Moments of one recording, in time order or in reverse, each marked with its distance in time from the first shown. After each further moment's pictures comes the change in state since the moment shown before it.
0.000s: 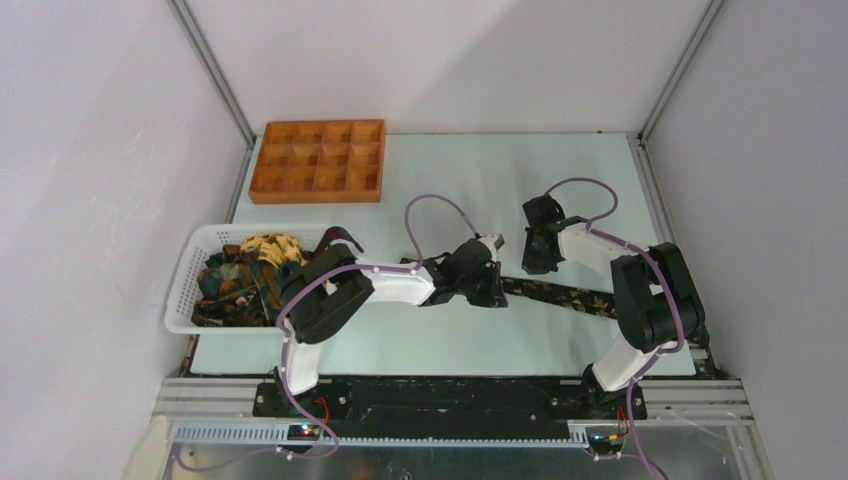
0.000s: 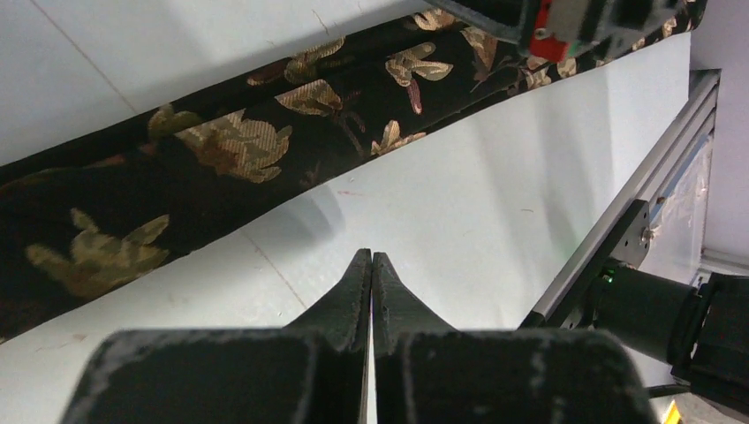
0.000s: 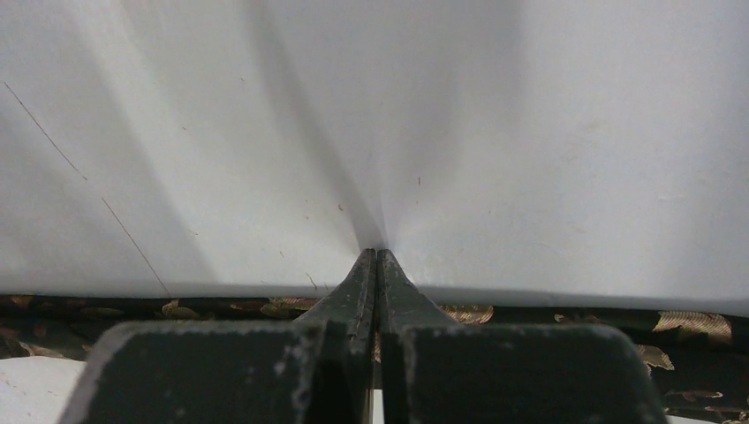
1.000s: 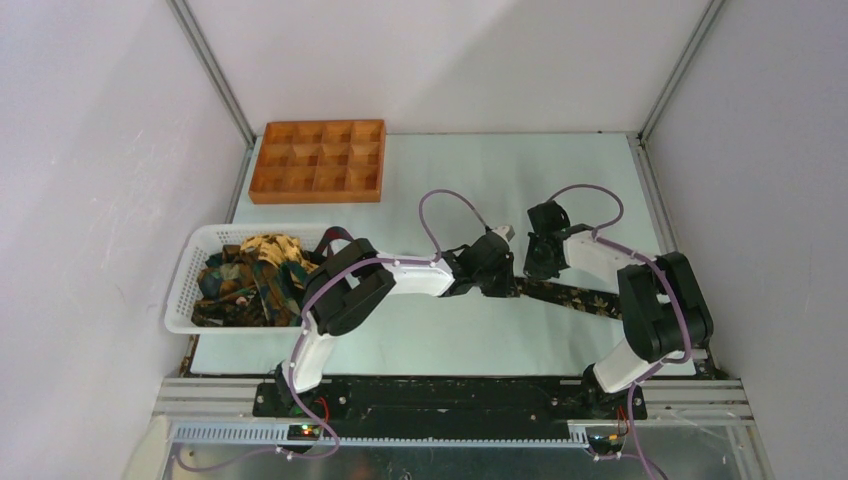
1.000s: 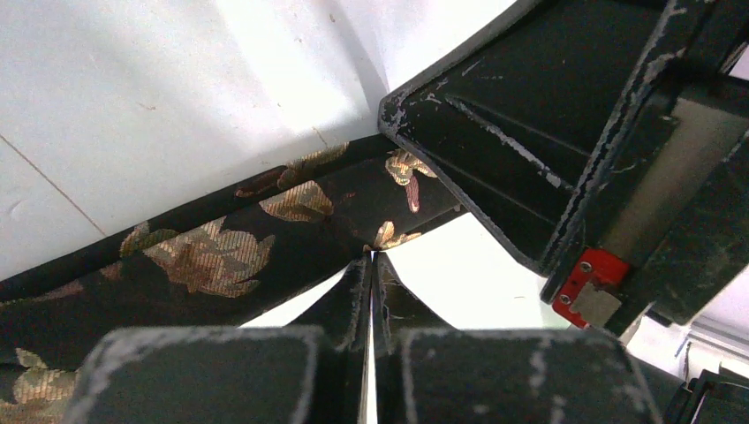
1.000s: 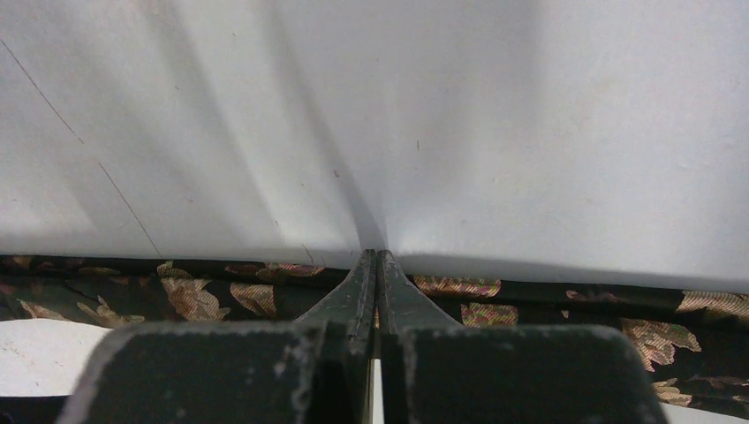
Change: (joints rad) left arm -0.006 0.172 0.216 -0.071 -0.068 -0.070; right arm -0.006 -0.061 -0.074 0.034 -0.047 0.016
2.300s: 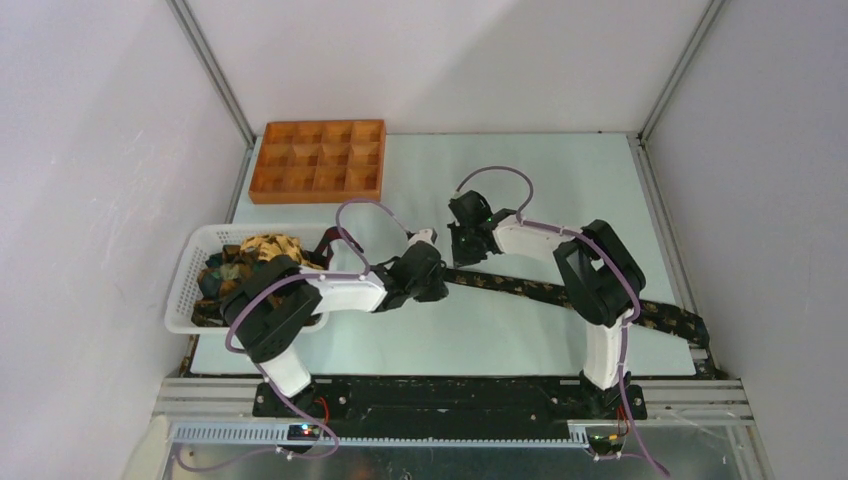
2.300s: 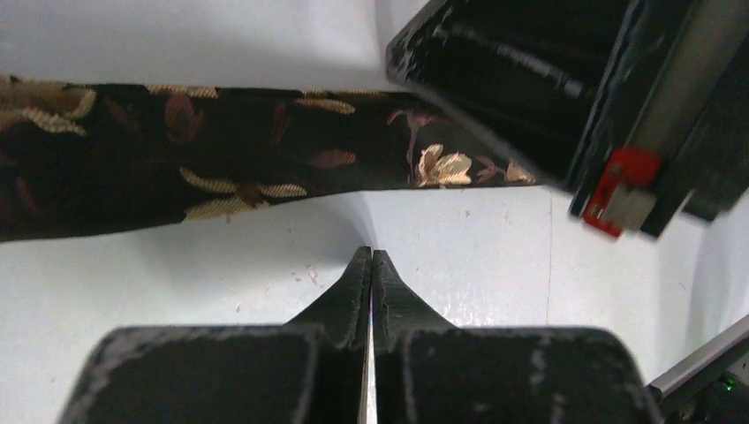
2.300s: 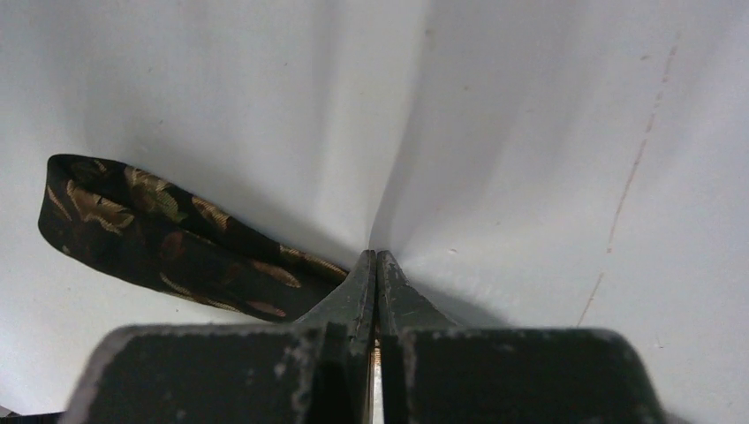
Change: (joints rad) left arm 0.153 -0.444 -0.548 0.018 -0.212 0.016; right arm 0.323 0.341 0.386 0.073 -0.117 -0.038
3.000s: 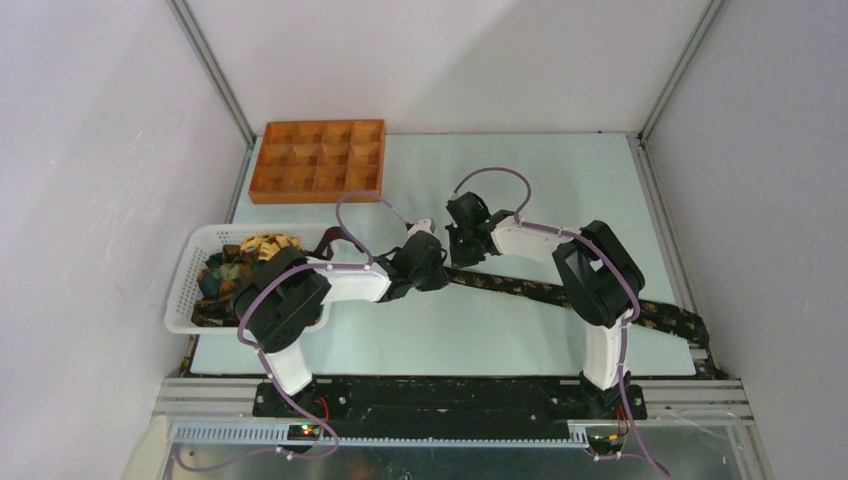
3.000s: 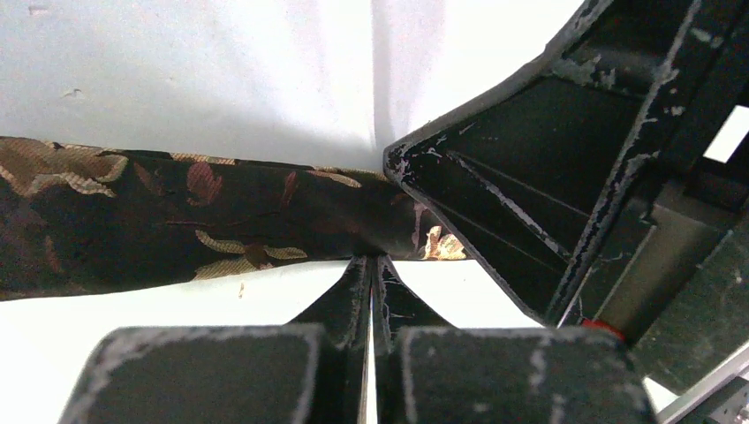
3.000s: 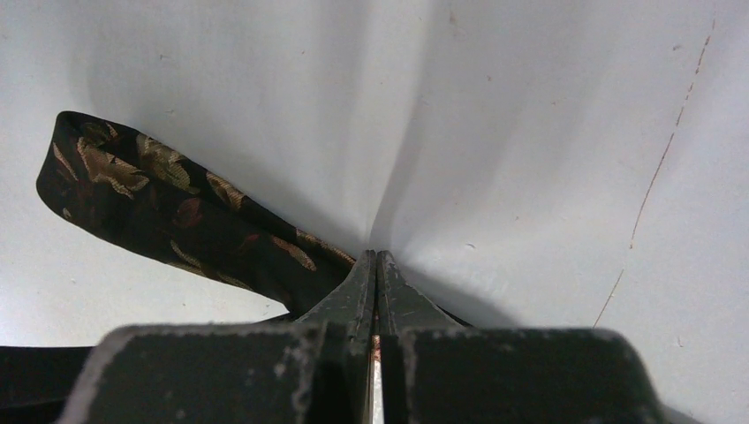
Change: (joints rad) left arm 0.049 0.078 0.077 0.024 -0.010 0.000; right arm 0.023 0.000 0.000 -0.002 0.000 0.004
